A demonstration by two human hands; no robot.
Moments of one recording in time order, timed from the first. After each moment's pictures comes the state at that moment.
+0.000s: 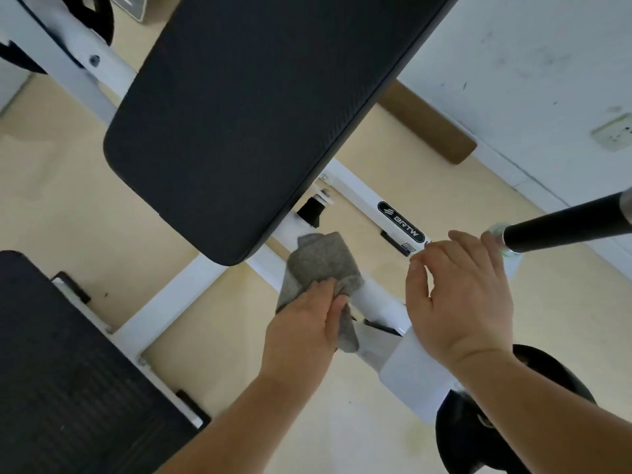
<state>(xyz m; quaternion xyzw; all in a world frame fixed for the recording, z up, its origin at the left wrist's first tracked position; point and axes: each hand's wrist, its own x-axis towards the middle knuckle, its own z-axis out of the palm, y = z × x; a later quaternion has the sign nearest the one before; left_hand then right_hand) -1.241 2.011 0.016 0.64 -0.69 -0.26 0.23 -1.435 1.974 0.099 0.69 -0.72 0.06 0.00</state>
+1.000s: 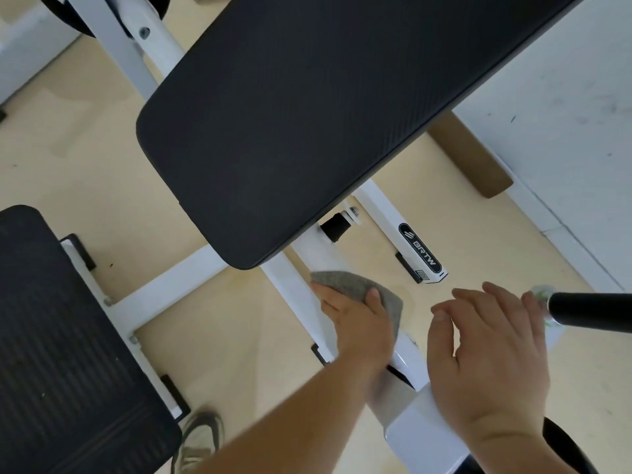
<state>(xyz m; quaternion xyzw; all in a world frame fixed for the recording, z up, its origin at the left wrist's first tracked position) -1.335 1.945 0.010 0.75 -0.18 -0.57 0.27 -1.433 1.969 0.101 0.71 -0.70 0.06 -0.01</state>
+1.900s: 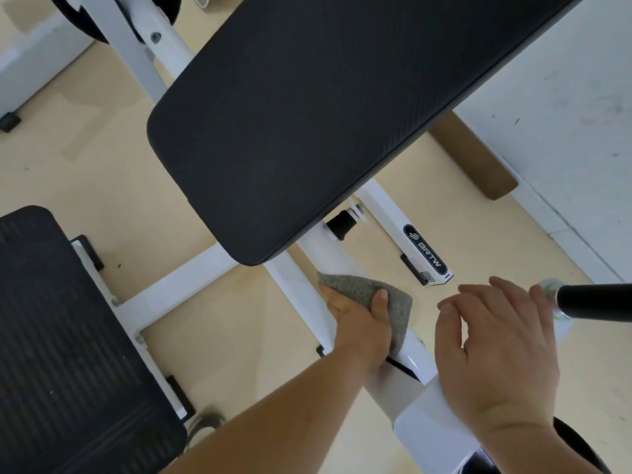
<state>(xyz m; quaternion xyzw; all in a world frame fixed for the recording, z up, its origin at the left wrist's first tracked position) -1.323 1.958 0.002 0.70 -0.18 -0.63 0.28 -1.433 1.971 0.101 0.70 -0.71 0.04 -0.01</state>
